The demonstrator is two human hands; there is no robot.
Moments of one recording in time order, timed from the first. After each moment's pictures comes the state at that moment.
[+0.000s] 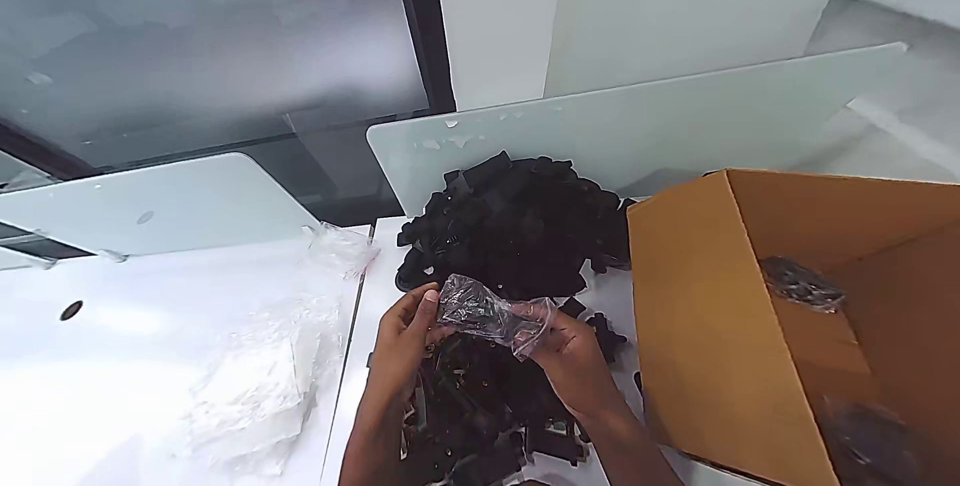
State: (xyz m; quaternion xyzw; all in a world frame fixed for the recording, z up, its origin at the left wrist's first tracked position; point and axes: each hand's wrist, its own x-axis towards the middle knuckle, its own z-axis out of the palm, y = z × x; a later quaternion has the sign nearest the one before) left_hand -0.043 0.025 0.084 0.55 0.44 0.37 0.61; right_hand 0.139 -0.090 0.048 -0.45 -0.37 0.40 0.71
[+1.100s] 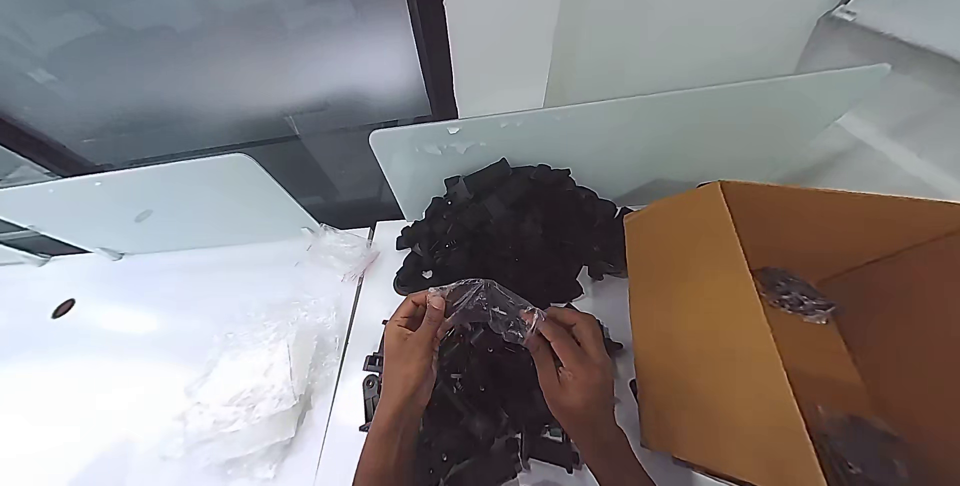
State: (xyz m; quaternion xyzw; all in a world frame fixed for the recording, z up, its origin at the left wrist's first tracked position) left_hand -0.023 0.014 0.070 0.44 0.33 0.51 0.66; right_hand 0.140 -0.094 0.033 -0.62 -0.54 -0.10 0.56
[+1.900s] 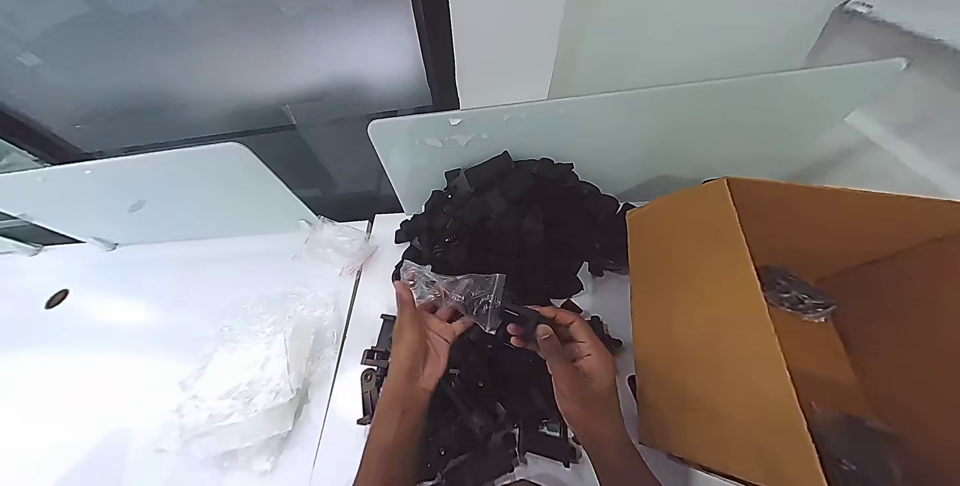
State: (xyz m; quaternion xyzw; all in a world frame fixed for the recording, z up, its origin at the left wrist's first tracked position) left_hand -0.015 0.026 0.055 0.26 0.31 0.46 0.79; right_hand 0.131 -0.101 0.040 -0.46 -0.34 0.33 0.75
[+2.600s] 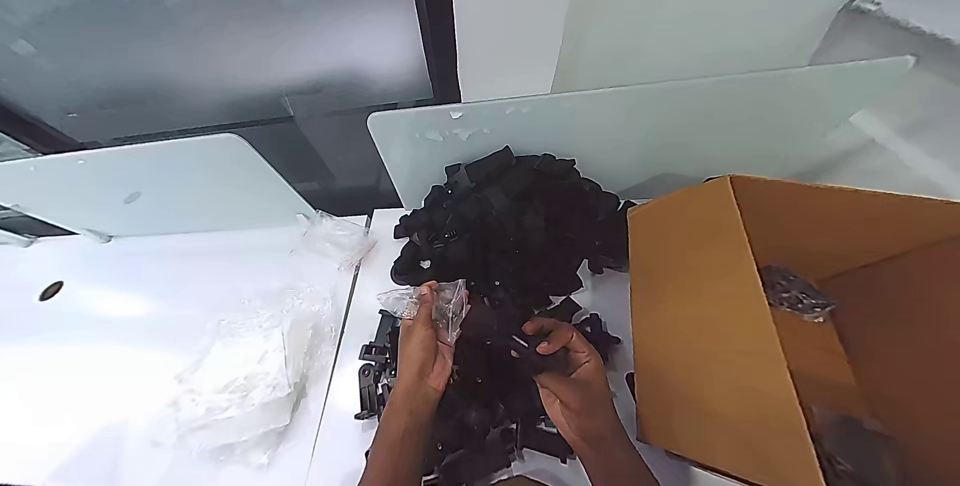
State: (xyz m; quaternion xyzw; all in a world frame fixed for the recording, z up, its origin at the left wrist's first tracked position) left_hand -0.003 0.017 0.046 0.18 0.42 0.49 0.74; right_hand 0.132 -0.108 0.016 -0.34 -0.32 0.40 0.79
